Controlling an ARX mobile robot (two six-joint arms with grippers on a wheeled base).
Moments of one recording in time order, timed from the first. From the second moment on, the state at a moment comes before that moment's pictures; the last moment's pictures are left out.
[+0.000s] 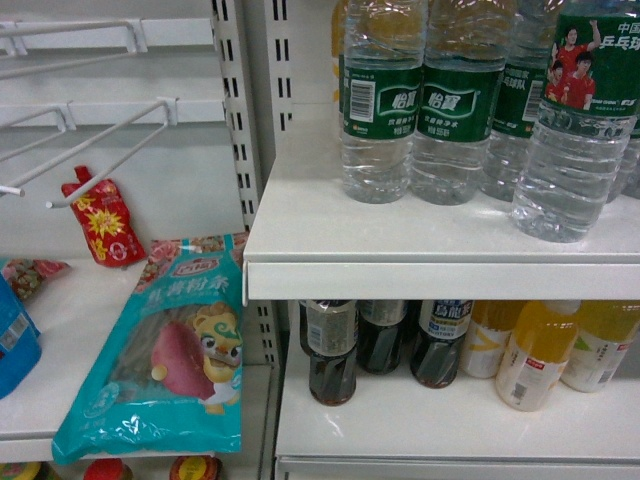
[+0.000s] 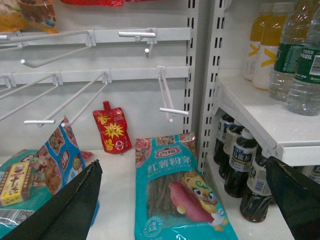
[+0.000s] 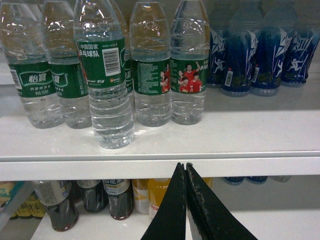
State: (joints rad) left arm 0.00 0.01 0.01 0.00 0.00 0.00; right arm 0.00 0.32 0.05 0.26 0.00 0.00
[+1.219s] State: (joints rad) left arm 0.00 0.01 0.01 0.00 0.00 0.00; right arm 0.00 0.00 0.01 0.00 0.00 0.00
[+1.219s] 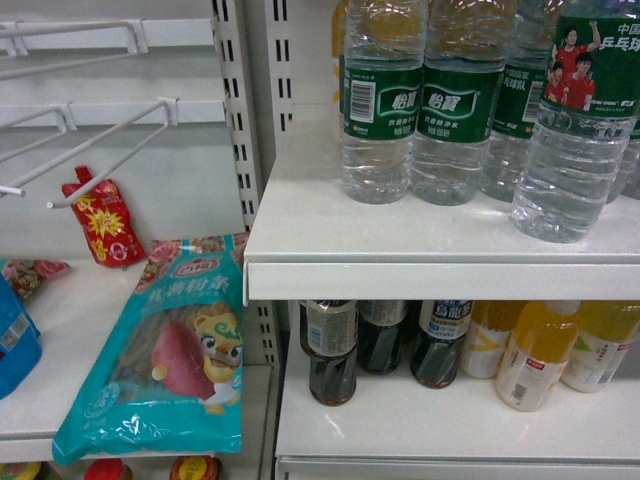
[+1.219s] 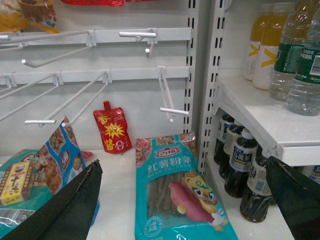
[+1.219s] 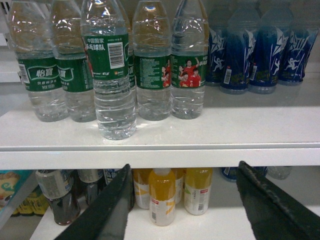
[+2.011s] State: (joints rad) left arm 0.00 0.01 0.01 0.00 0.00 0.00; right arm 0.00 0.00 0.01 0.00 0.00 0.00
